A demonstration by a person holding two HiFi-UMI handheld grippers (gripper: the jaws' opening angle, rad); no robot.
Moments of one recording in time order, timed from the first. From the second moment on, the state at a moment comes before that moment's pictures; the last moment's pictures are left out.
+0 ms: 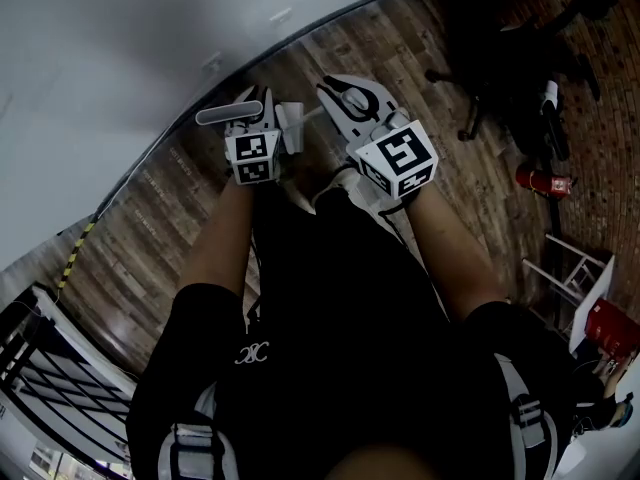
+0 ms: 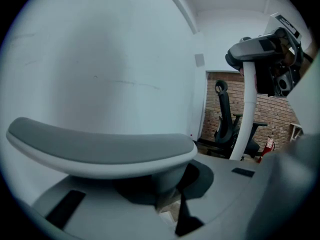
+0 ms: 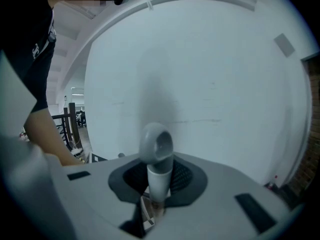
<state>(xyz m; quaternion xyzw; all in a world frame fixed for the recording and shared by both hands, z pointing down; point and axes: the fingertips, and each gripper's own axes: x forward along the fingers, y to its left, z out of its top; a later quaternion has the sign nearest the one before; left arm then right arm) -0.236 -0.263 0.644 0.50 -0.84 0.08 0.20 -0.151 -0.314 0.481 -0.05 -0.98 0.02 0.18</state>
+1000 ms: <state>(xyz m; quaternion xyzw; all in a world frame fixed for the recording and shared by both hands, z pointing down) -0.228 -0.371 0.450 0.54 -0.82 0.10 0.16 -0.012 -0.495 0.425 0.25 -0.95 0.04 0.17</state>
